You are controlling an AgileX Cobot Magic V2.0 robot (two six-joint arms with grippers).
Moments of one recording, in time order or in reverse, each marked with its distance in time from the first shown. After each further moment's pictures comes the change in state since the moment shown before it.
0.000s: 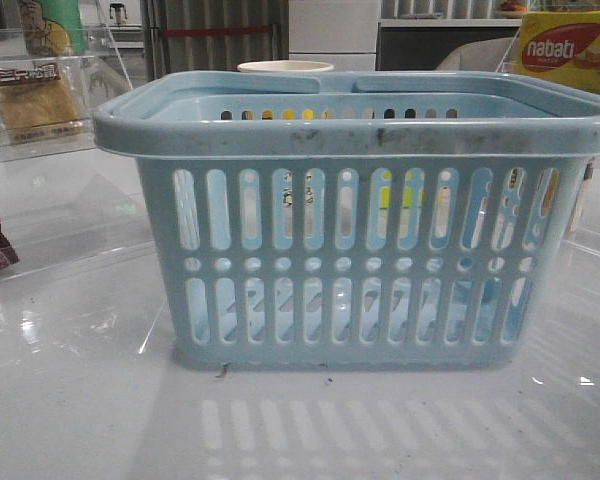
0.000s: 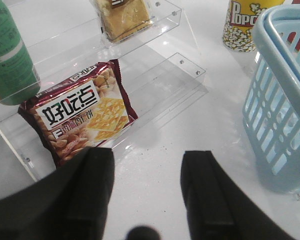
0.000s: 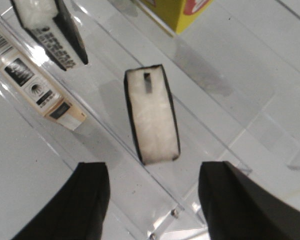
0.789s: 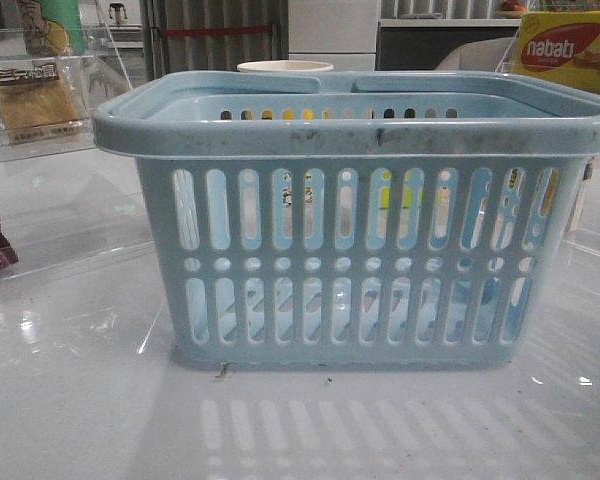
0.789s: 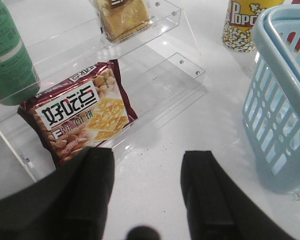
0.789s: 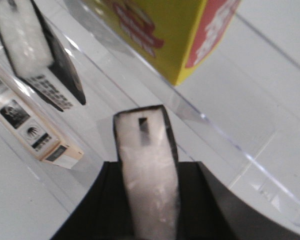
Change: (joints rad) left arm 0.000 0.000 0.000 0.000 0.000 0.000; right arm 0.010 0.029 -0.014 -0.005 -0.115 0.000
